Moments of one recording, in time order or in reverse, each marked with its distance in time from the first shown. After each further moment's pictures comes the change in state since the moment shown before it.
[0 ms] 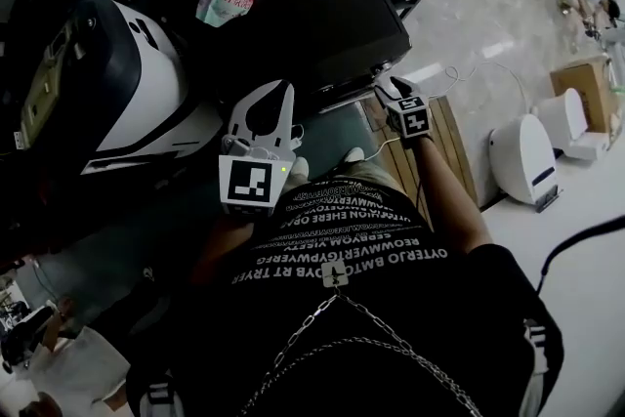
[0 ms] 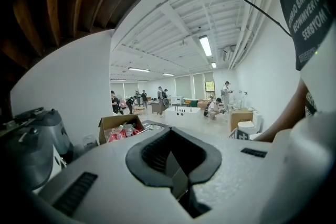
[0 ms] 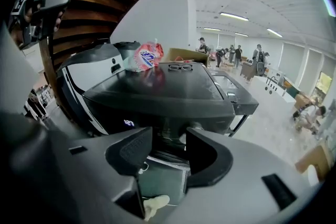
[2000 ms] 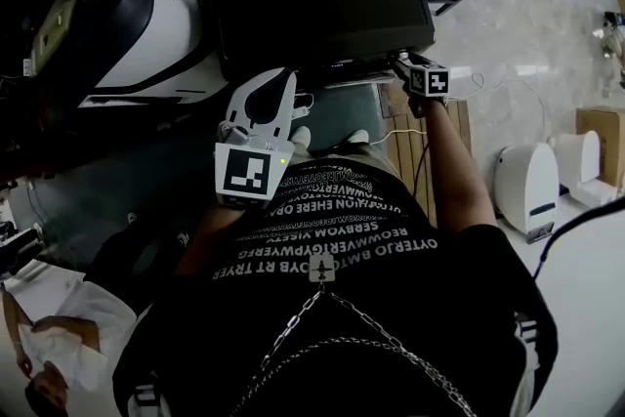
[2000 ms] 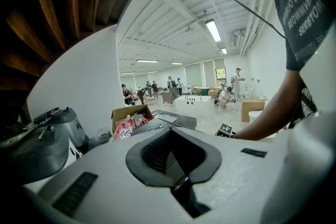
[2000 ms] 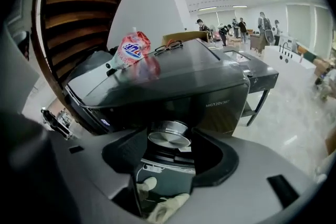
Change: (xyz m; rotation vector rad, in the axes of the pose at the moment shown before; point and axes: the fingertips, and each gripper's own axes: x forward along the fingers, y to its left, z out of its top) left arm 0.000 -0.033 -0.020 0.026 0.137 0.145; right arm 0.092 -0.061 -0.033 0.186 0.084 0.232
